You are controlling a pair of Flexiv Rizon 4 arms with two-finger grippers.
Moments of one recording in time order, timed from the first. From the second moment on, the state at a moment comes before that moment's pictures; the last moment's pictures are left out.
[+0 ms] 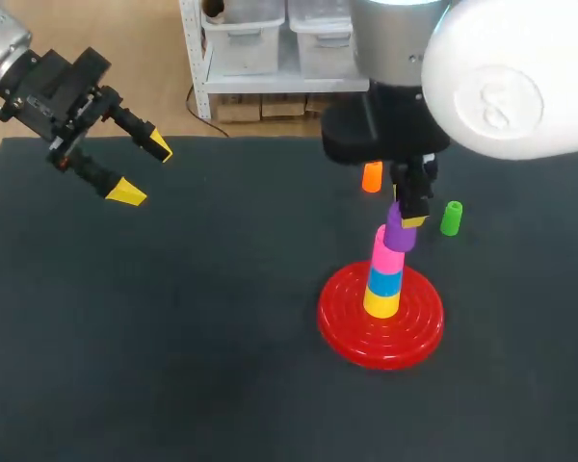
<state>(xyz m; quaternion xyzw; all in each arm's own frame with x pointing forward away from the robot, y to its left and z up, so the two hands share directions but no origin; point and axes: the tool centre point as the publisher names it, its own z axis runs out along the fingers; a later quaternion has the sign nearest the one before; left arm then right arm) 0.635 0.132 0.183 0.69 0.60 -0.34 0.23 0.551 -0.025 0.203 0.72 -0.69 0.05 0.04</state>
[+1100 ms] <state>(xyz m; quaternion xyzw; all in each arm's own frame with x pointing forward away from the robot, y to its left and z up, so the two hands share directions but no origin) 0.635 0.132 0.183 0.69 0.60 -0.34 0.23 0.568 -0.020 0.188 0.71 -0.70 0.04 0.04</state>
